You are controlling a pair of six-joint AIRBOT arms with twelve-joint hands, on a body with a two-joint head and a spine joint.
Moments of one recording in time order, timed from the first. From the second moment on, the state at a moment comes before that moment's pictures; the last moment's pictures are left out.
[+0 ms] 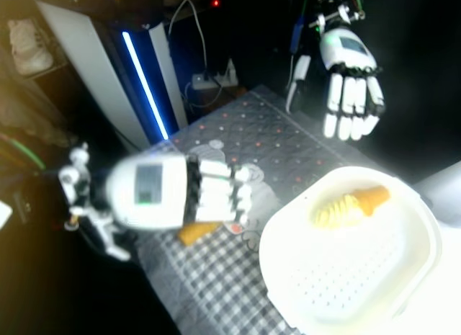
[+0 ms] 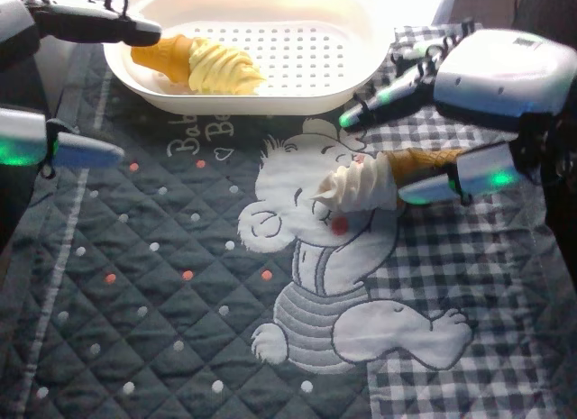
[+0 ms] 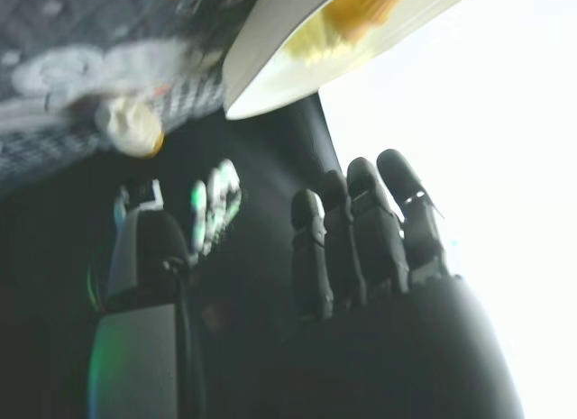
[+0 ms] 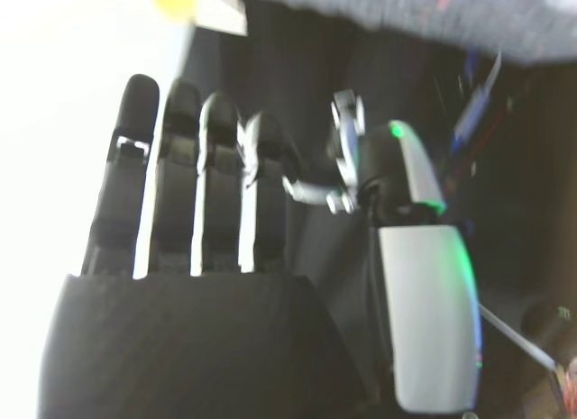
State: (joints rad) left arm 0.67 -0.85 1.07 0.13 -0.72 0.84; right arm -0.73 -1.03 1.39 -0.68 0.75 -0.22
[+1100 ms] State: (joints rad) left arm 0.70 -0.86 1.08 0.10 -0.77 0.82; right arm -0.73 -1.06 1.45 -0.56 0.74 -0.23
